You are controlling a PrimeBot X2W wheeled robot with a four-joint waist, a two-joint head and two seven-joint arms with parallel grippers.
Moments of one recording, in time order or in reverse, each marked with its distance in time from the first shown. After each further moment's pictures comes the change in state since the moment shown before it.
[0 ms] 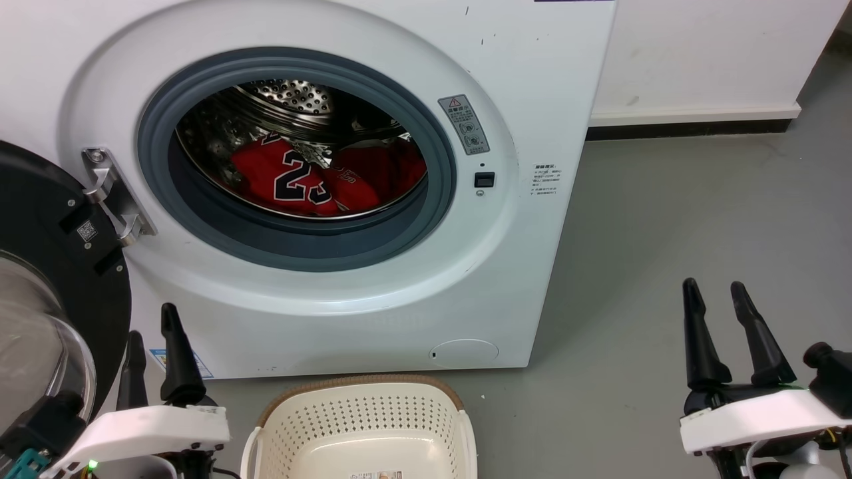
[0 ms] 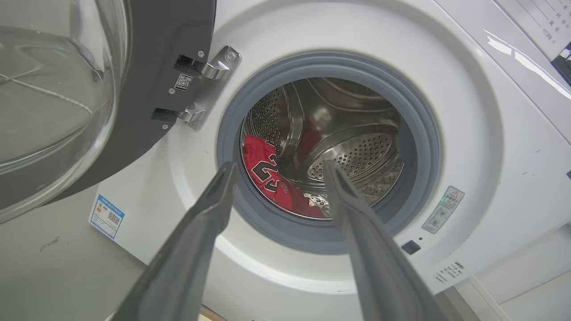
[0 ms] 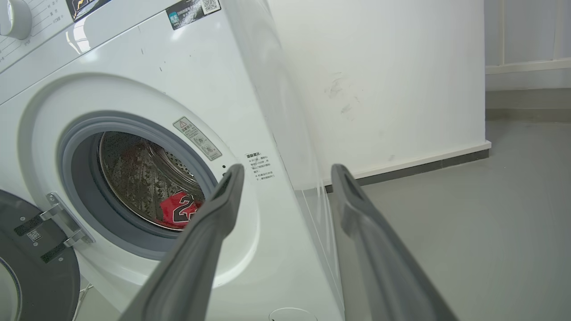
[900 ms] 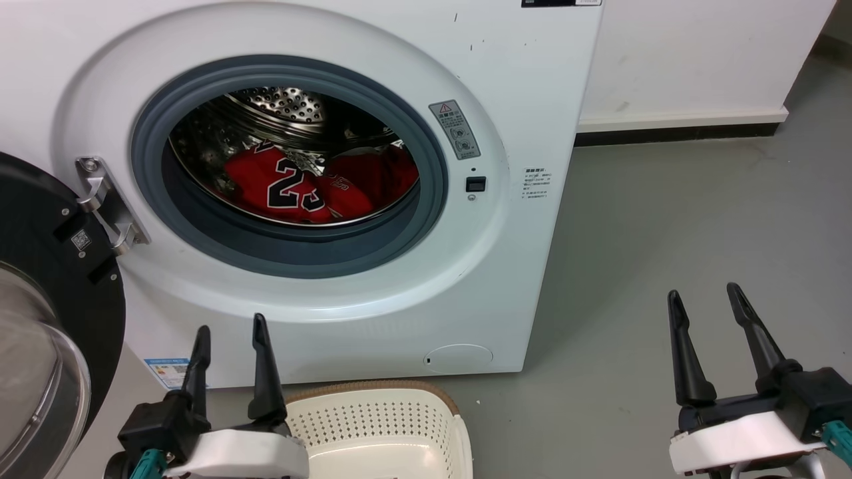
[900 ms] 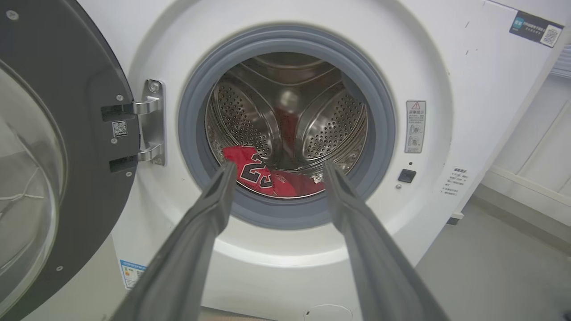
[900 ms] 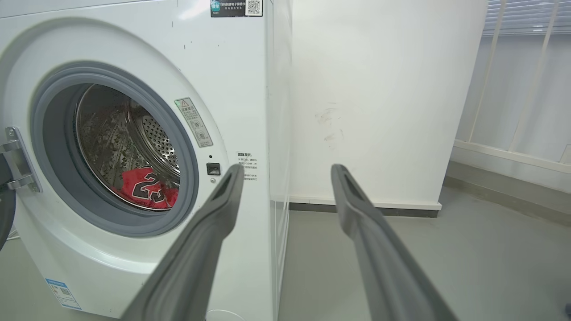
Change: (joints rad) left arm 0.043 0.111 -0.290 -0.049 0.353 0.139 -0.068; right arm 0.043 -0.001 0.023 -0.057 -0.340 0.000 -0.069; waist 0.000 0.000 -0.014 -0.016
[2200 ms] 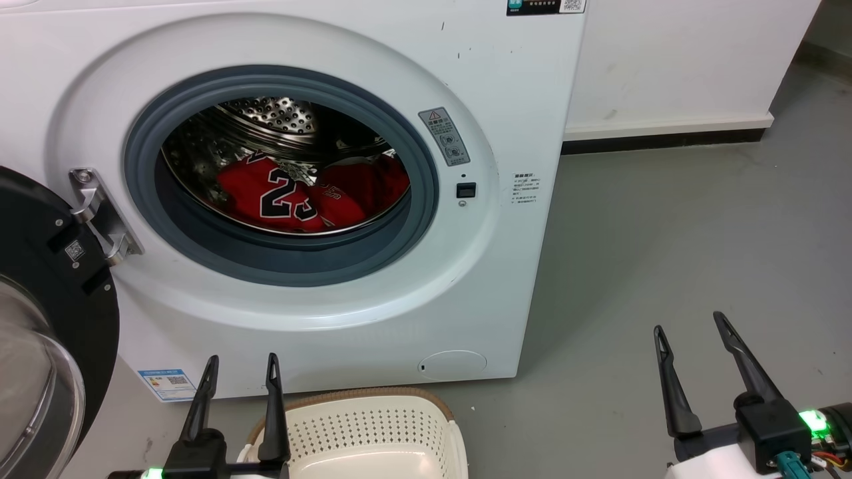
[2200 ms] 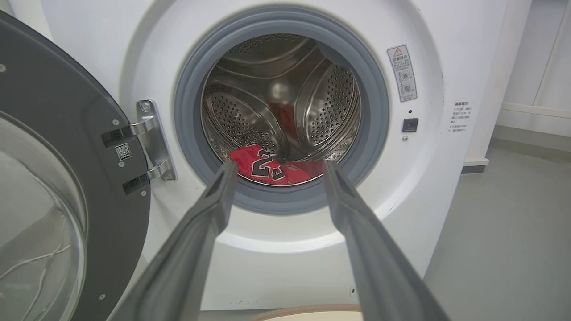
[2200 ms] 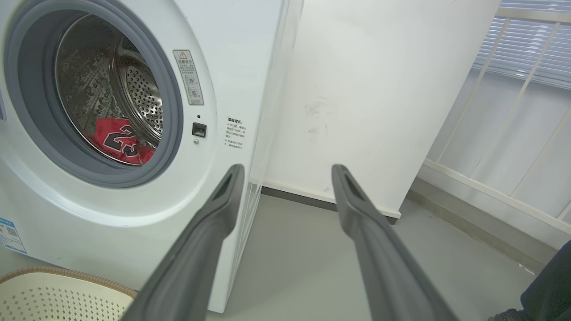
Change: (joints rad) left arm 0.077 -0.072 0.098 0.099 0.312 -0.159 -0.075; right arm 0.043 -0.001 -0.006 0.060 -0.239 0.000 -0.076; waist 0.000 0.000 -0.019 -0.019
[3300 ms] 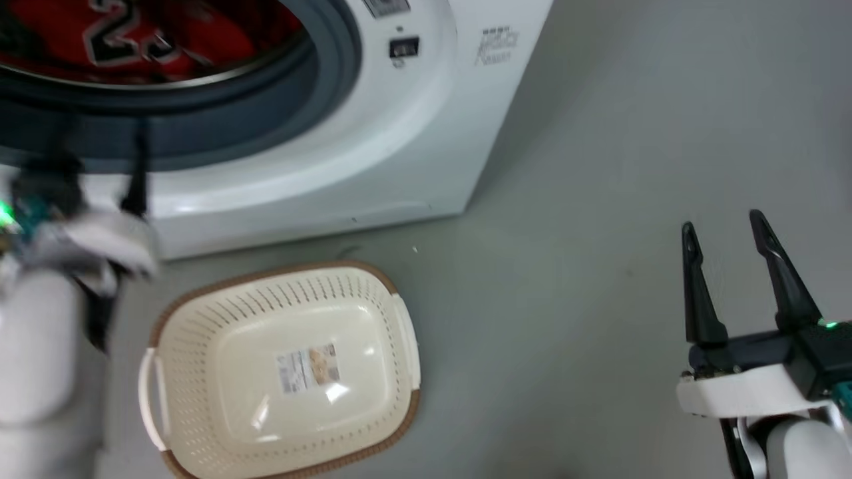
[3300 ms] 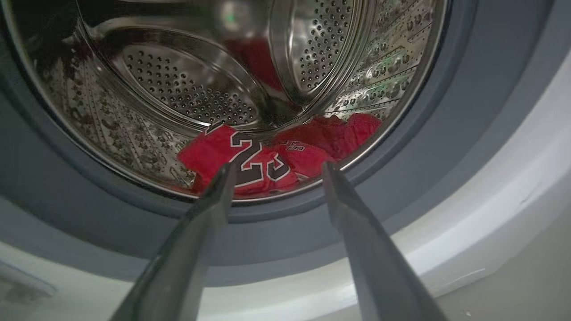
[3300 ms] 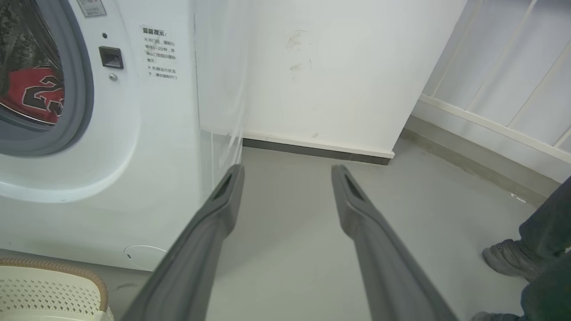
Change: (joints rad) left arm -0.669 0.249 0.127 0.395 0.028 -0.220 0.095; right arm -0.175 -0.001 -0.022 -0.063 0.096 0.000 -0.002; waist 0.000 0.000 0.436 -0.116
